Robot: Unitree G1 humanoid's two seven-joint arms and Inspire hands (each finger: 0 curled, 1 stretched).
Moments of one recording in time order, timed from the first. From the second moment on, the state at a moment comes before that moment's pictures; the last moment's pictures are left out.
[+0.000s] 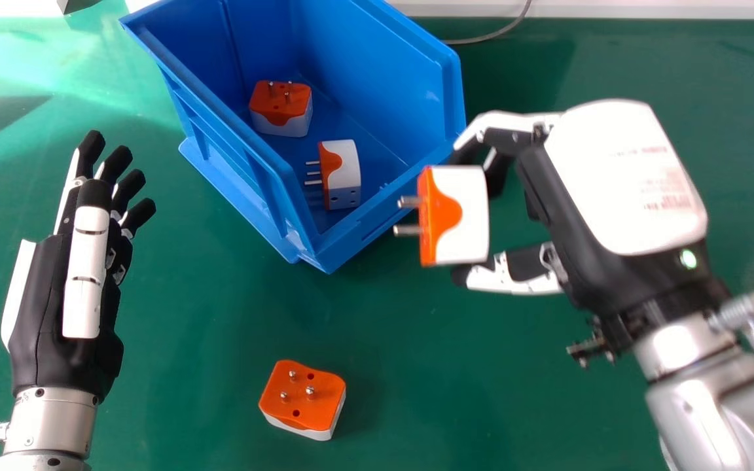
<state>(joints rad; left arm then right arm) 0.19 0.17 0.28 0.02 -0.28 -0.32 -0.28 0.03 -0.29 0.21 -0.54 -0.98 -0.01 0.08</state>
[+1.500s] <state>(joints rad) 0.19 0.16 0.28 0.00 -0.29 -0.29 -0.28 -0.90 -0.05 0.48 0.74 -0.95 0.04 -0.21</state>
